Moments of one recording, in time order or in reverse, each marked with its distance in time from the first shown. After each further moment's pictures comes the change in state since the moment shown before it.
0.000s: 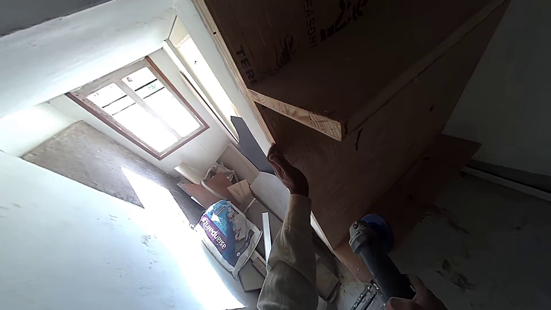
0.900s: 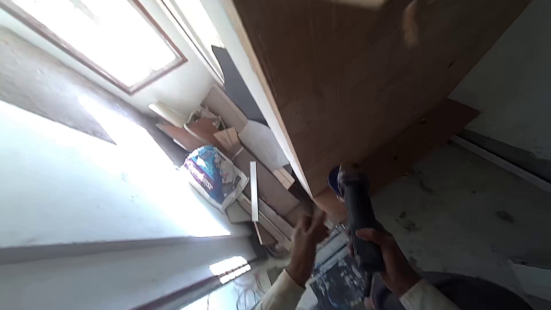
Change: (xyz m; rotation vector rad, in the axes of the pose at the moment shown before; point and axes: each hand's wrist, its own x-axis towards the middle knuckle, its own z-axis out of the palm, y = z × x) left_hand -0.229 0.011 -0.135 0.289 -0.366 -1.069; right_hand -0.006 -0.011 0.011 0.757 -0.220 -0.024
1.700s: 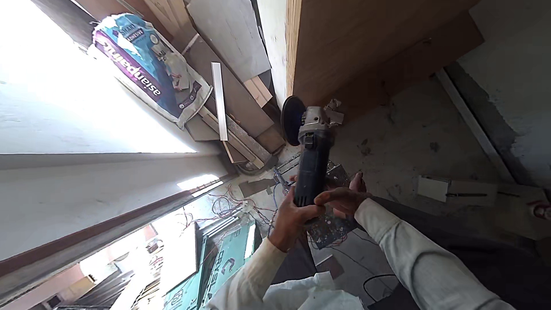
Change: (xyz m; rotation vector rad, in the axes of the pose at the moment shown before) left_hand -0.044 -0.124 -0.062 -0.206 -0.080 -0.362; right_hand 0.036 0.114 0.009 -0.269 -0.605 0.349
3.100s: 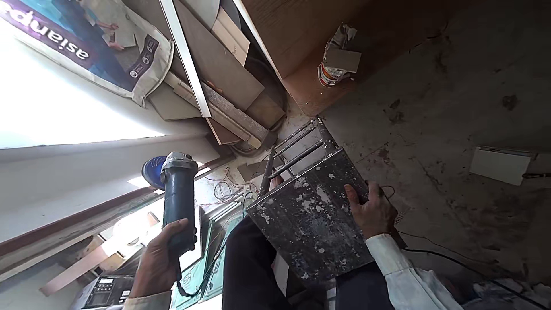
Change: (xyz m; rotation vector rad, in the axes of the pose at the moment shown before) left_hand 0.131 -0.161 -0.136 0.071 0.805 -0.038; right_hand 0.012 0.274 -0.258 -1.226 1.204 0.043
